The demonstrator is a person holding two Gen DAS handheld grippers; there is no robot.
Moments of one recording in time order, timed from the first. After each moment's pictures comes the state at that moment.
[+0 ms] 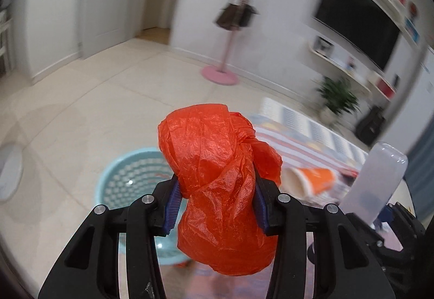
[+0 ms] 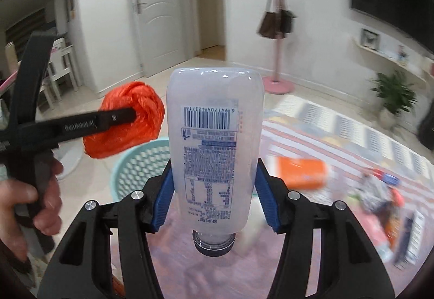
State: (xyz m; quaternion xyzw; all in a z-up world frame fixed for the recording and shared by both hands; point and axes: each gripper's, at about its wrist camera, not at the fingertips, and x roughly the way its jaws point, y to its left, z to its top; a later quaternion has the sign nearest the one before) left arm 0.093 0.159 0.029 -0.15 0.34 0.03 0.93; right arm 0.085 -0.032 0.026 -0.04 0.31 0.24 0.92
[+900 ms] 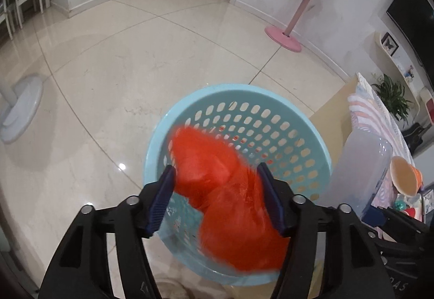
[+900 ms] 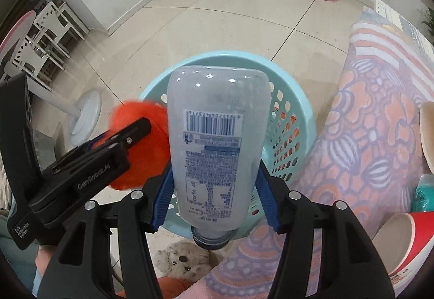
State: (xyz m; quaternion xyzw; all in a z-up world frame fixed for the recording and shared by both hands) left arm 0.119 0.279 -0.121 -0.22 0.45 0.12 0.86; right arm 0.197 0.144 -0.130 -0.02 0.55 0.27 0.79
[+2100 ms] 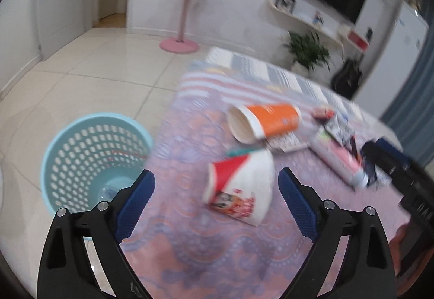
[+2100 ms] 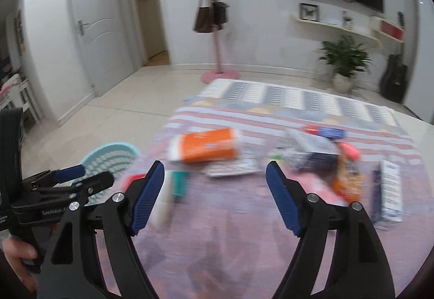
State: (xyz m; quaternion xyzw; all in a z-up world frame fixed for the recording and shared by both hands) left arm 0.100 0.025 -0.032 -0.08 0.41 -0.08 0.91; right arm 0.085 -0.178 -0.008 0.03 0.32 0.09 0.94
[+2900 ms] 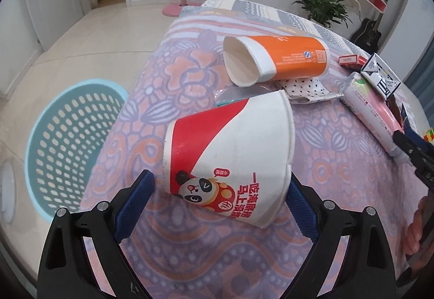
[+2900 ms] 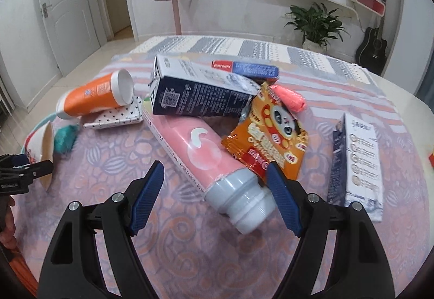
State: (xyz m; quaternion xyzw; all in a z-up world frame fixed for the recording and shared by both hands) left arm 0.132 -0.012 -0.106 -0.04 0.50 -0.05 0.87; right arm 0.125 -0.286 -0.108 0.01 0.40 0.03 0.92
